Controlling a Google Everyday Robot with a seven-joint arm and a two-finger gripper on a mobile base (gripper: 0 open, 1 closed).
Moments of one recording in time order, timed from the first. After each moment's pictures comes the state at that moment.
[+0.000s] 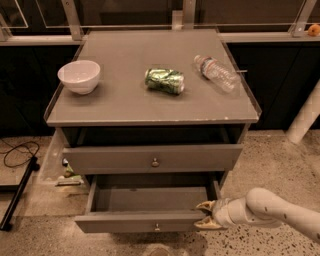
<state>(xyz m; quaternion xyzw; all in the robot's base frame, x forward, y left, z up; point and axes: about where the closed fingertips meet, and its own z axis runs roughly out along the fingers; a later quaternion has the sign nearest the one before) 0.477 -0.181 0.393 -0.62 0.69 0.18 0.33</state>
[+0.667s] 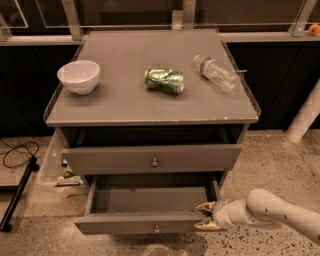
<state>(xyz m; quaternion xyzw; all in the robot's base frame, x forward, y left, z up) 0.470 -0.182 0.392 -0.62 0.69 0.18 0.33</state>
